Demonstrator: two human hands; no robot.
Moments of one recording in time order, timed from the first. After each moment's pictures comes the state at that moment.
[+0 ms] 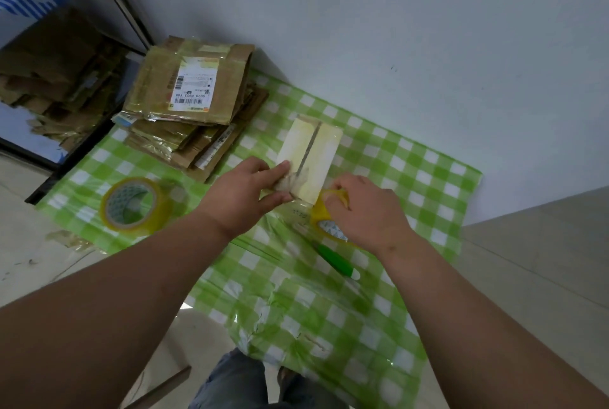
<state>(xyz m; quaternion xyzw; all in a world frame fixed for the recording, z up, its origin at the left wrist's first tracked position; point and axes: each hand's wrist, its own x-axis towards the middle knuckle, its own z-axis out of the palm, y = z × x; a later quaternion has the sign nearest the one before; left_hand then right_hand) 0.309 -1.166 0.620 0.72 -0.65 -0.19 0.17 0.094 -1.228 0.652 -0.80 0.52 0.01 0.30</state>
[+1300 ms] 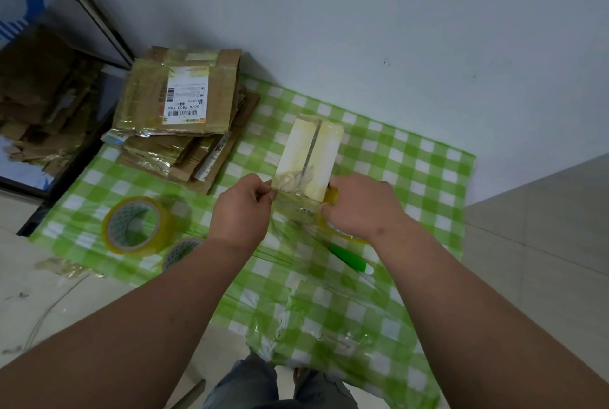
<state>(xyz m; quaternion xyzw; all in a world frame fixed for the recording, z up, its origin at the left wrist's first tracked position) 0.302 -1.158 0.625 0.81 -0.43 -0.30 0.27 0.128 -1.231 0.655 -0.79 0.53 0.12 0.27</state>
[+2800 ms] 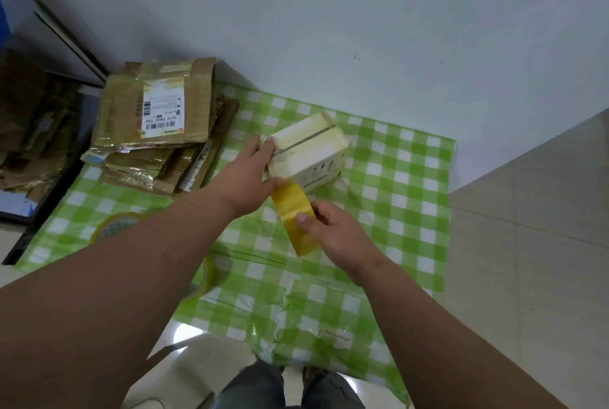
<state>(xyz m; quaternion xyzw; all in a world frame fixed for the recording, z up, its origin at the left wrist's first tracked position) 0.311 -1.216 0.641 0.69 -0.65 -0.31 0.04 0.122 -1.169 0.638 -0.51 0.57 -0.17 0.62</state>
